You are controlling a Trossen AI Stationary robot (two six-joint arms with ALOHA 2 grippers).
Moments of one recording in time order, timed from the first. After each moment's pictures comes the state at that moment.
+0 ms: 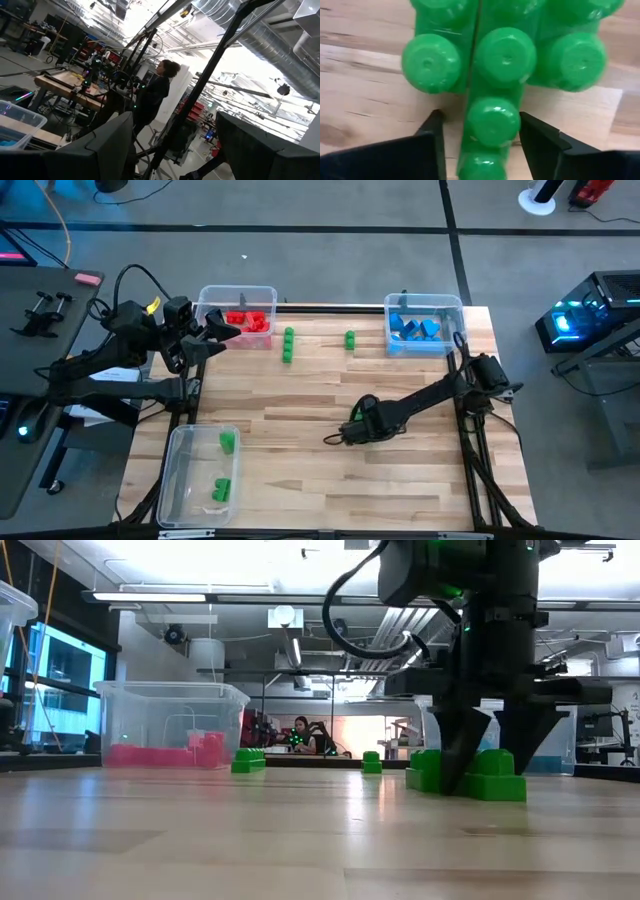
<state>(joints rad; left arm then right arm) 0.24 0.66 0.91 0.07 0.35 -0.63 0.30 1.90 1.20 -0.85 0.10 1.72</state>
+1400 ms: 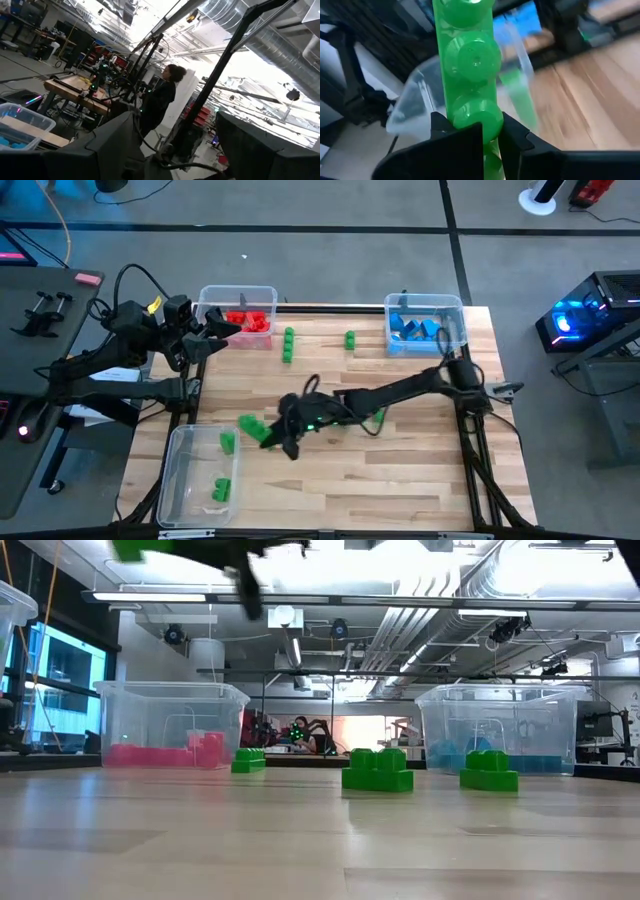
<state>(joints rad) 0.23 0.66 0.91 0.07 0.31 -0.63 0.21 2.09 1.63 0.16 -0.04 0.50</state>
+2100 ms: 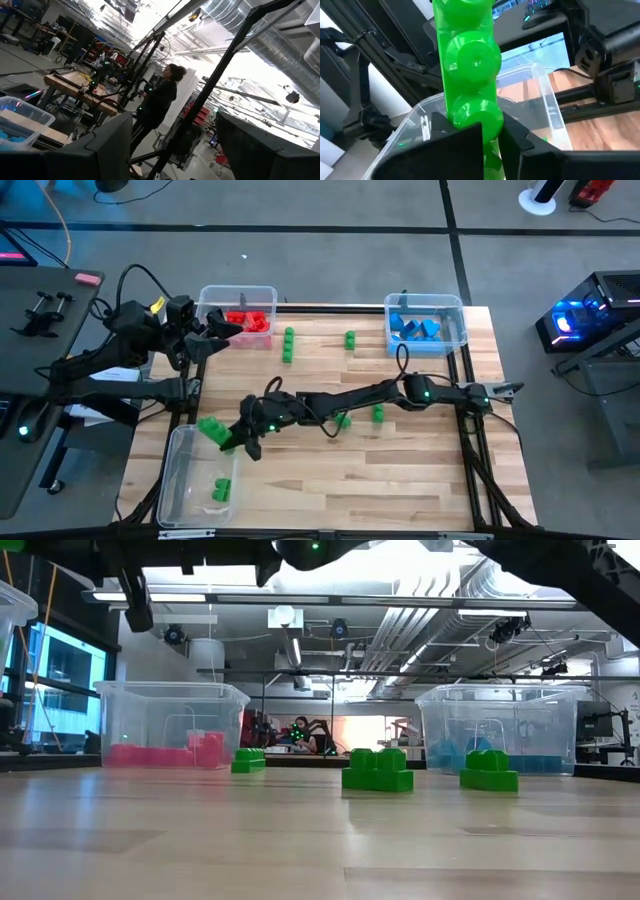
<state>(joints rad) 0.24 0.67 0.91 0.06 0.31 -0.65 0.16 2.53 2.24 0.16 -0.15 0.45</state>
